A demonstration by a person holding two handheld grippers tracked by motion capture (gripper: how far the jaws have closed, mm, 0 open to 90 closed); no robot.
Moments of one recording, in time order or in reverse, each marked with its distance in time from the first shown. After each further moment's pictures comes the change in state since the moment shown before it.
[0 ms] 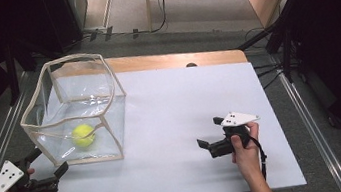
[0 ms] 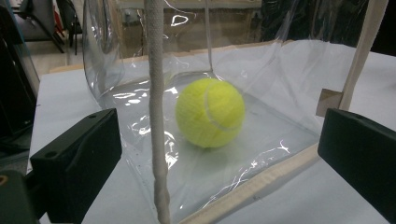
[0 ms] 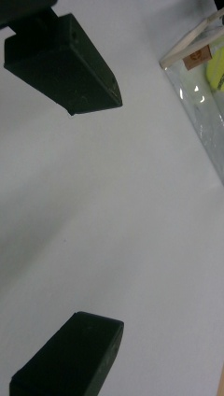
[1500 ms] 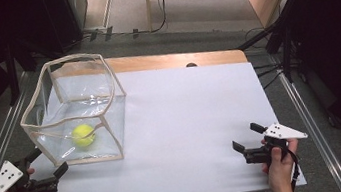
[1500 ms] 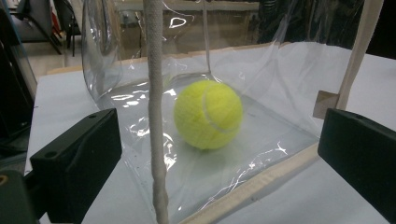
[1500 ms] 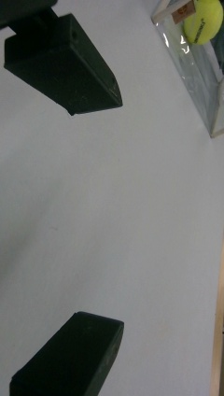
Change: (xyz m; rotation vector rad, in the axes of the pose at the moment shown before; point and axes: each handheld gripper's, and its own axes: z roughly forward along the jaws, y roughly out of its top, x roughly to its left) left arm 0.001 0.000 -0.001 -0.007 -0.009 -0.002; right arm -0.038 -0.063 -0.071 -0.147 -0.139 0.110
